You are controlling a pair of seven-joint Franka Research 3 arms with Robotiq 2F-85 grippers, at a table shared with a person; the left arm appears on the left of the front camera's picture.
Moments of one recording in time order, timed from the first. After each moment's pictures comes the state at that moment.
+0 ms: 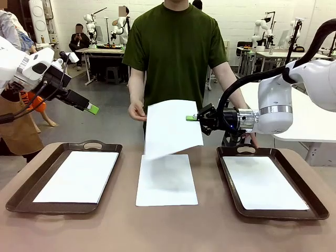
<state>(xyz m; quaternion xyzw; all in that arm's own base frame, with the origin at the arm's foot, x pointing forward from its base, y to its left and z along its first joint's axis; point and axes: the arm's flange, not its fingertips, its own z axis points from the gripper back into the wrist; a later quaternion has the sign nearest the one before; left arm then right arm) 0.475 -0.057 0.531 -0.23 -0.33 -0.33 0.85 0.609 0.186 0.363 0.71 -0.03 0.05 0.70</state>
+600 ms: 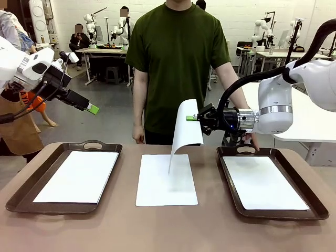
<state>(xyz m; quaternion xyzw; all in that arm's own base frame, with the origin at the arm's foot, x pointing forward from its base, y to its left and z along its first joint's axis) 0.475 -0.057 0.531 -0.23 -0.33 -0.33 0.85 0.610 0.186 0.363 0.71 -0.03 0.05 0.70</state>
